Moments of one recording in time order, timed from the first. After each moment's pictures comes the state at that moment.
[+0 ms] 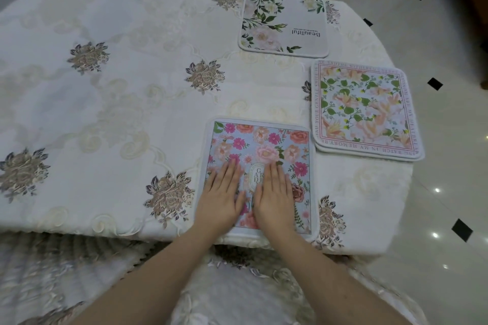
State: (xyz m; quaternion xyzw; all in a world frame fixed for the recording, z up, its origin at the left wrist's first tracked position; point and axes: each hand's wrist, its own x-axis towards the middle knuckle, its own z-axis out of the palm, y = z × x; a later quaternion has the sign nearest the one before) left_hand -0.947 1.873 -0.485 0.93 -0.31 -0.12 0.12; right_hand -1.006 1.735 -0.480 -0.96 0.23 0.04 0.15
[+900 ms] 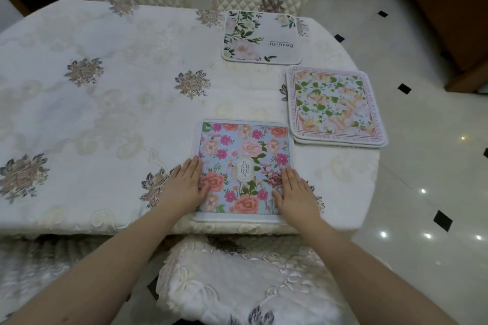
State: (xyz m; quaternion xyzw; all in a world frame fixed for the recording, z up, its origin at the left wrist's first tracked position) left_hand -0.915 1.925 -0.451 0.93 -0.30 -0.19 -0.01; right_hand -1.073 1.666 -0.446 -0.96 0.20 0.18 0.09
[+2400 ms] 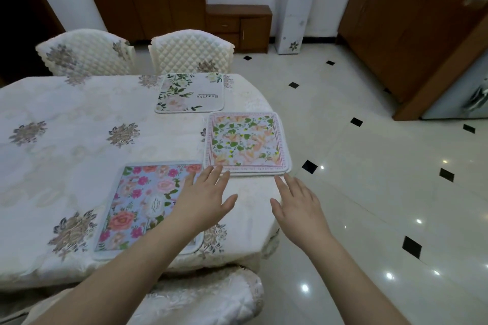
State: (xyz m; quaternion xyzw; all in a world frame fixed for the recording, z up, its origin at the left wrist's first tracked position) left_hand -1.070 1.655 -0.277 0.91 -0.39 -0.10 -0.02; right_hand -1.212 1.475 -0.294 -0.97 0.23 0.04 0.11
